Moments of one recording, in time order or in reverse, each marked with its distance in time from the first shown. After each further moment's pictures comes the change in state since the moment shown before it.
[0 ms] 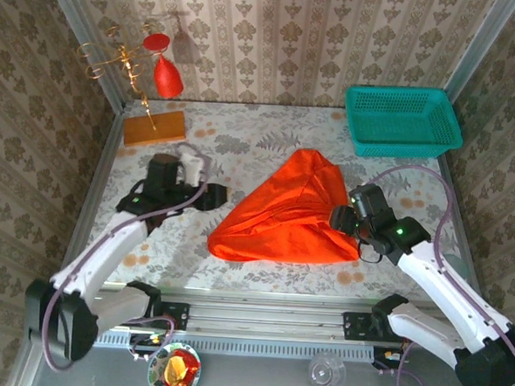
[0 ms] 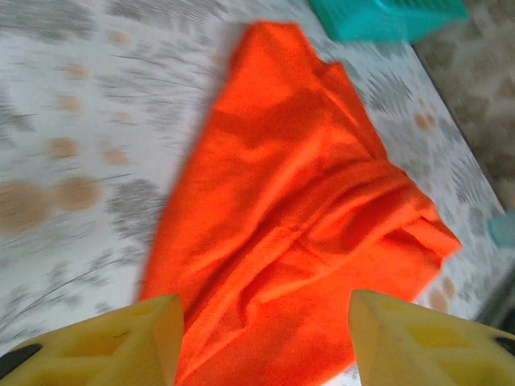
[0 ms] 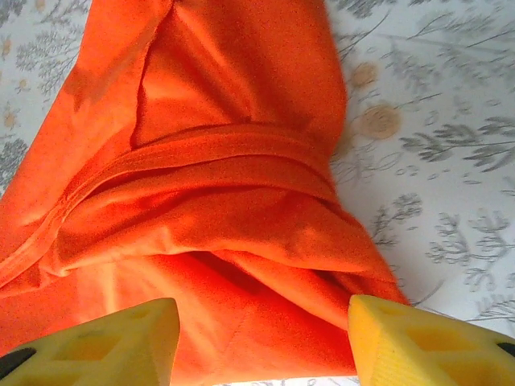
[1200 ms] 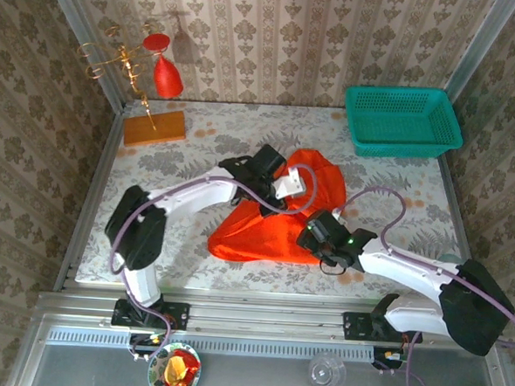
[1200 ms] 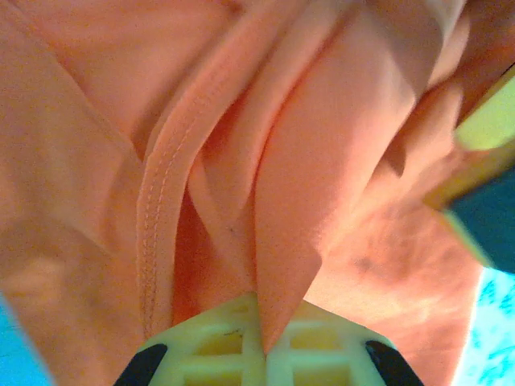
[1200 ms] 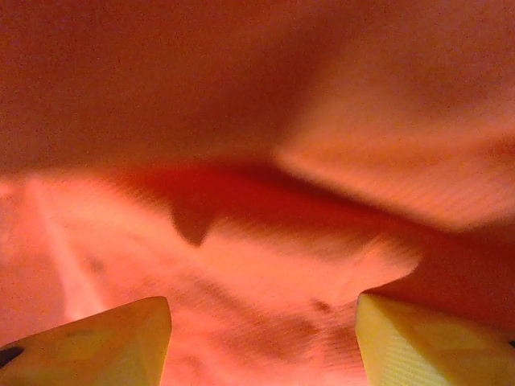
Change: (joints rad) left arm -0.408 0.645 0.582 -0.275 -0.208 0.642; right arm 0.242 0.268 -0.234 0.361 -0.001 0.531
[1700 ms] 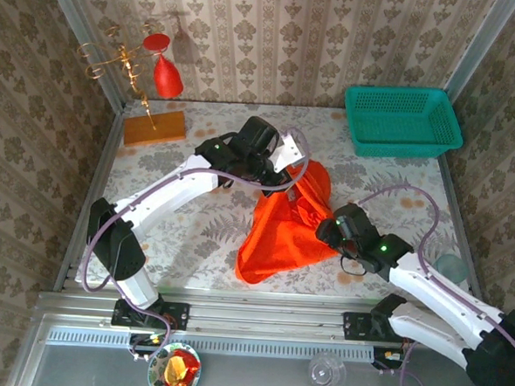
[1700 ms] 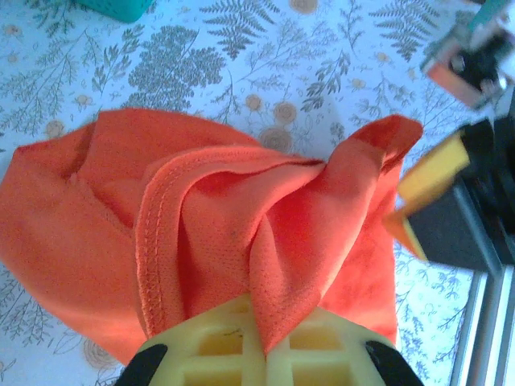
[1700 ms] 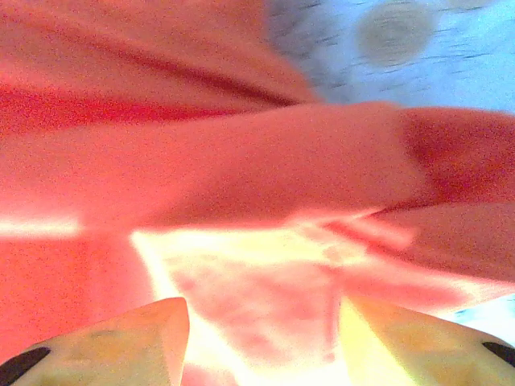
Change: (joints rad) left arm 0.005 -0.084 0.205 -0.109 0.061 -0.188; right arm -0.052 -0.301 0.029 -0.133 0.009 -0.205
